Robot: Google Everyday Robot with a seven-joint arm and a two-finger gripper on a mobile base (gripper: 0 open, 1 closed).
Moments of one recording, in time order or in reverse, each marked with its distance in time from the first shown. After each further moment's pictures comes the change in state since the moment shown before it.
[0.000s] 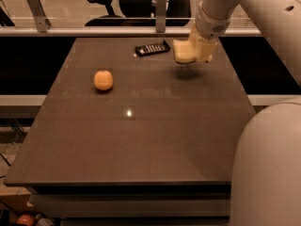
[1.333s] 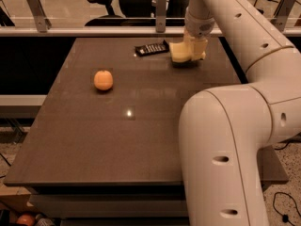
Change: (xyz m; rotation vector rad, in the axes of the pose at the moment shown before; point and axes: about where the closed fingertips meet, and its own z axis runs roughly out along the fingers) arm 0.009 -0.045 0.051 -0.086 0.082 -0.039
